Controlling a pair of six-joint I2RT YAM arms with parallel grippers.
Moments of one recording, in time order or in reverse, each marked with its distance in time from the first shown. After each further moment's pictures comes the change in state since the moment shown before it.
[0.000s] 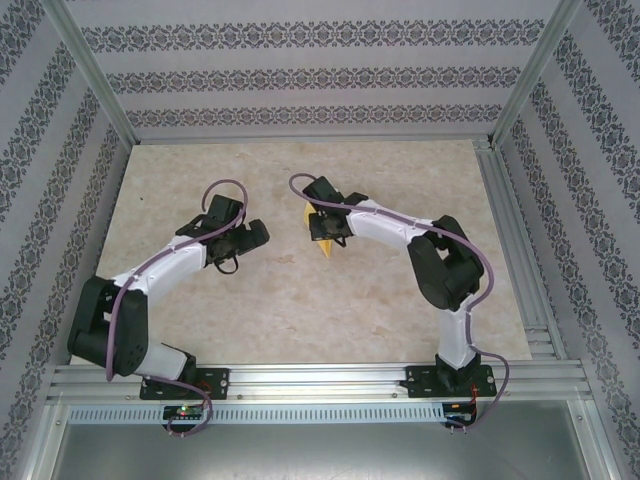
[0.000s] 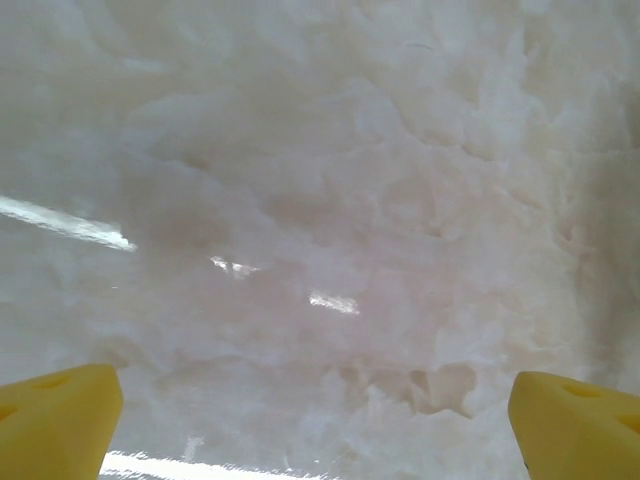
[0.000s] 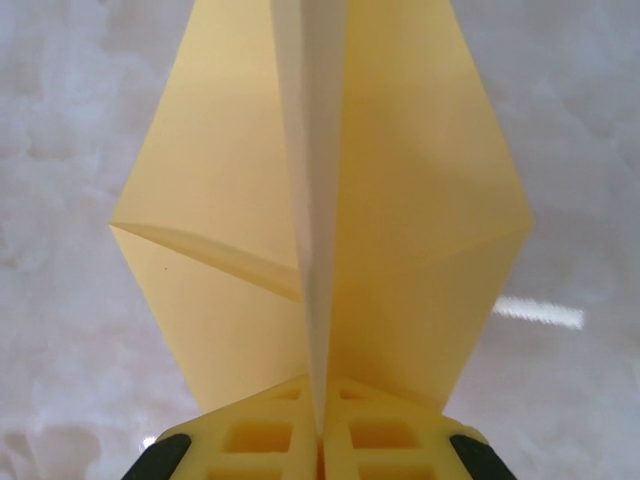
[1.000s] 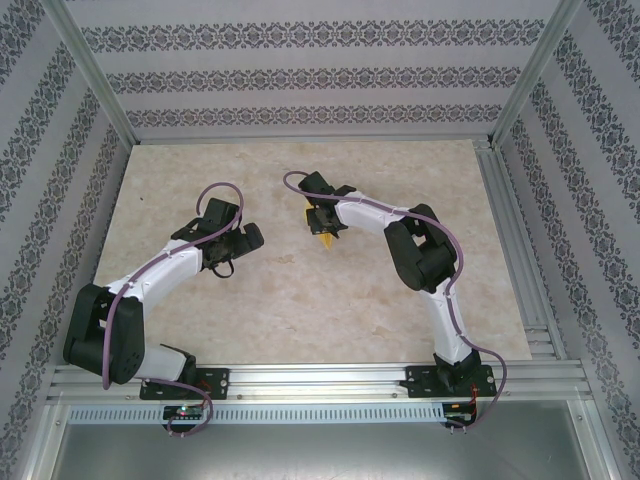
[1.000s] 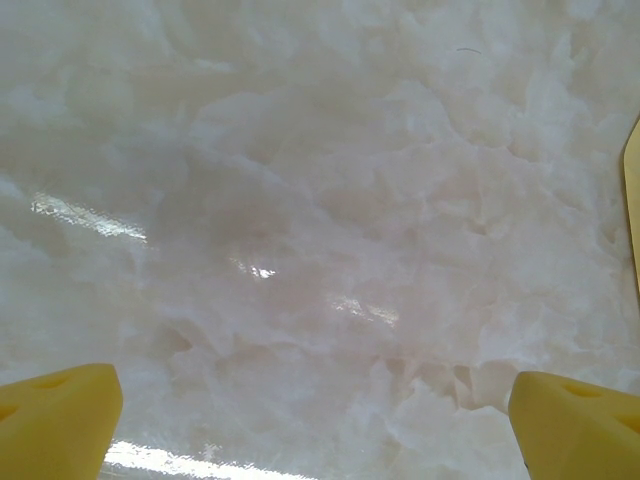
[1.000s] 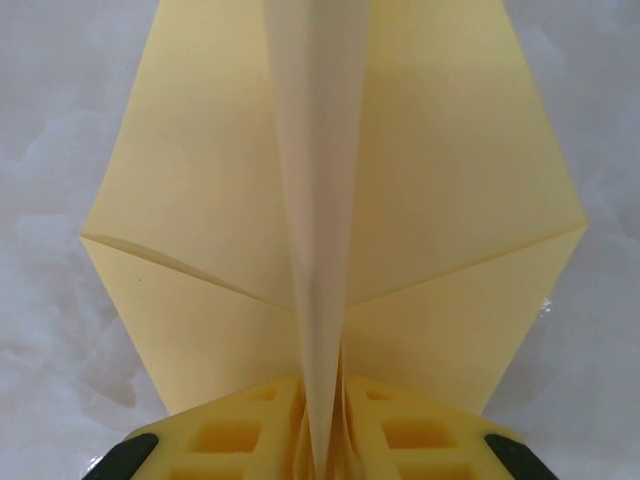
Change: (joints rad) left arm 0.009 -0.032 -0.026 -0.033 -0.032 0.011; right arm -0.041 0.212 0.181 -0.036 0.029 -0.055
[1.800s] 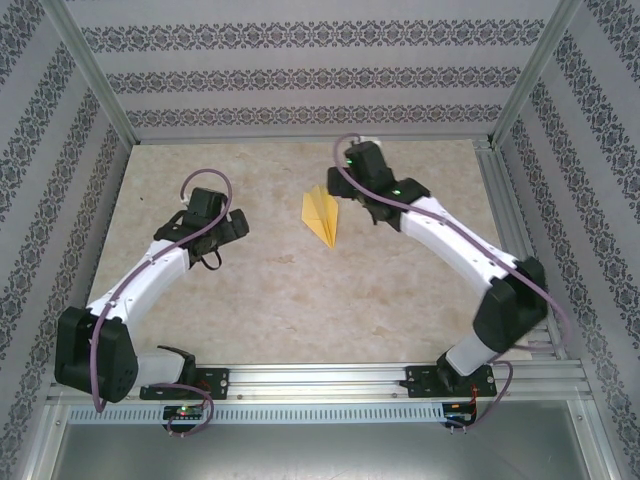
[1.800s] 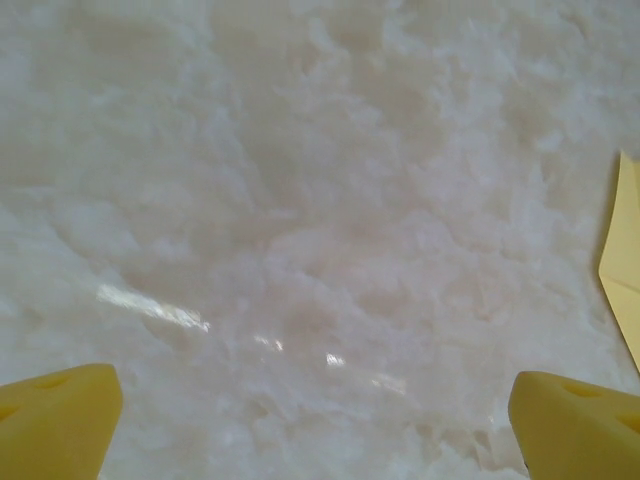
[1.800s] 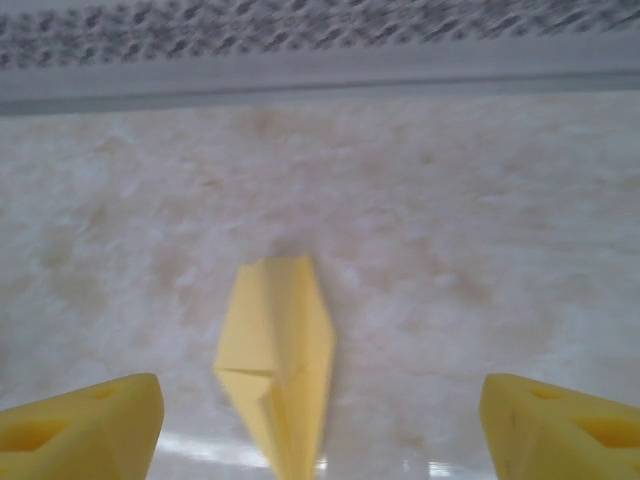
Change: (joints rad) left arm 0.059 -0.109 0.074 -0.059 -0.159 0.141; right arm -0.062 -0.678 -0.283 0.119 0.159 -0.032
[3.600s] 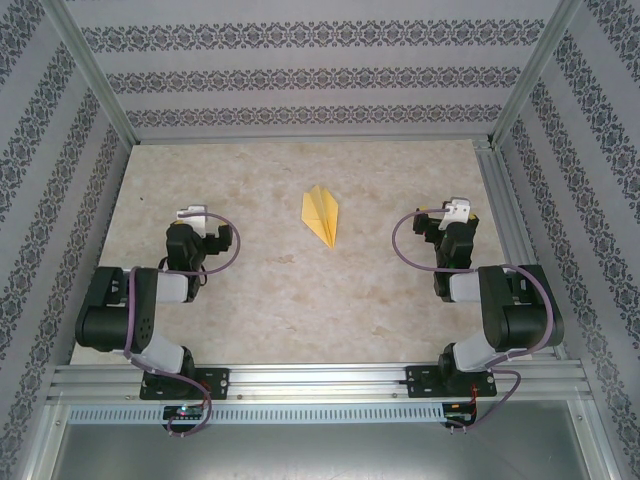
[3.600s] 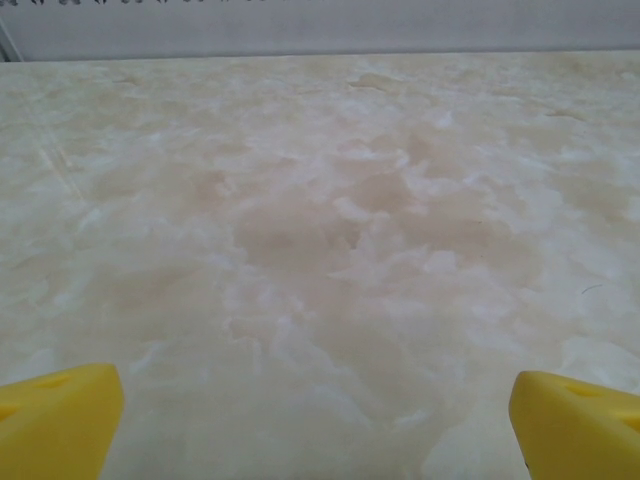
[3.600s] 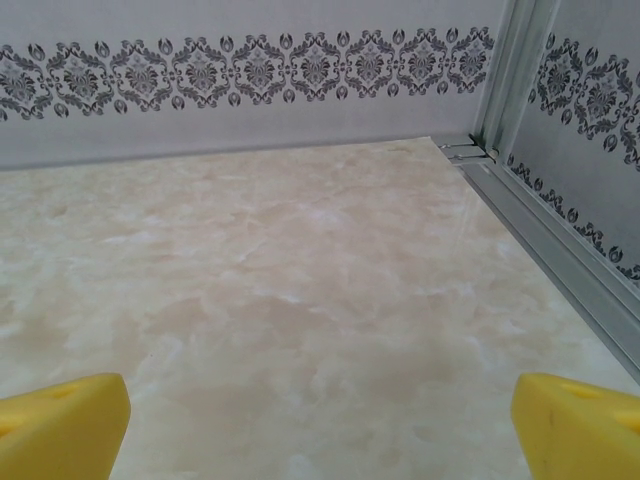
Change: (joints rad) left arm 0.238 0.264 -0.533 1.319 0.195 0.594; right arm -0.558 -0.018 -1.019 1.435 -0.160 -0.378
